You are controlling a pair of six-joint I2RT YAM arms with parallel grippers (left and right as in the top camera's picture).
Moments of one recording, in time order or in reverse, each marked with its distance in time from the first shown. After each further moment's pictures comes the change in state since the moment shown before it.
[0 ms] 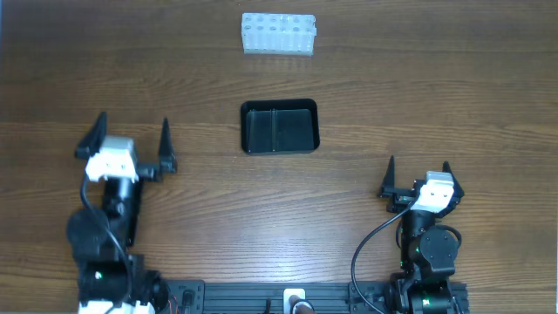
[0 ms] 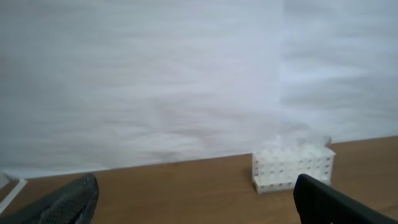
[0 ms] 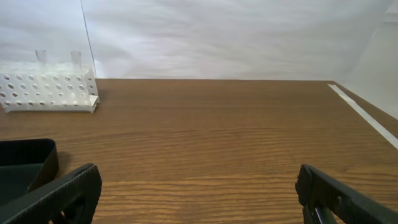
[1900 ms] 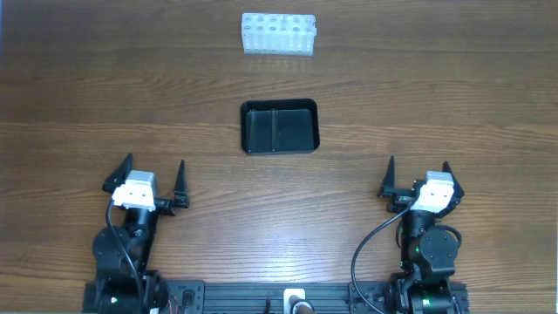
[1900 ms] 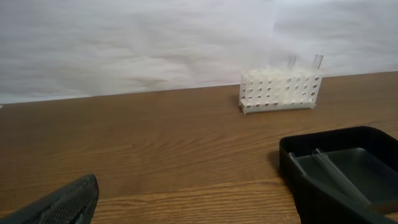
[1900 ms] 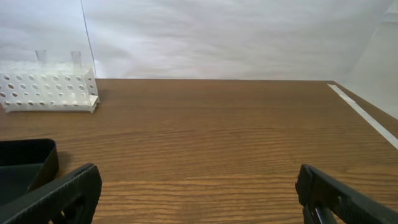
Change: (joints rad) left arm 0.028 -0.433 -0.267 -0.362 0.049 -0.038; right arm 0.000 0.000 0.000 0.000 0.000 0.000
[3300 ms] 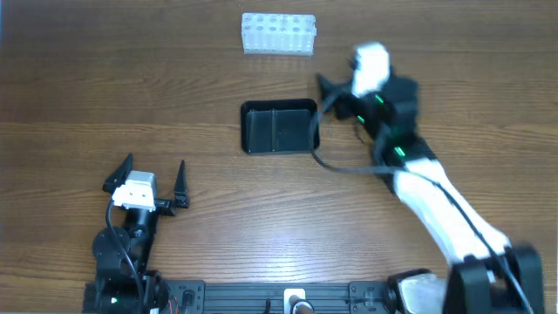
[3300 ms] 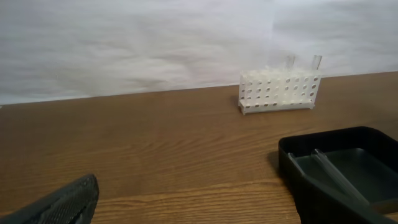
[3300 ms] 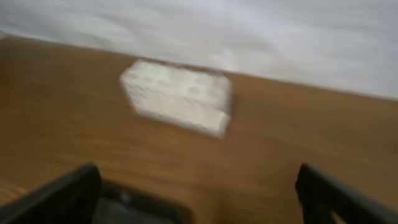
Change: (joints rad) left arm 0.000 -0.002 0.000 0.000 0.003 0.000; right arm 0.184 1.432 0.815 0.325 -0.362 0.064
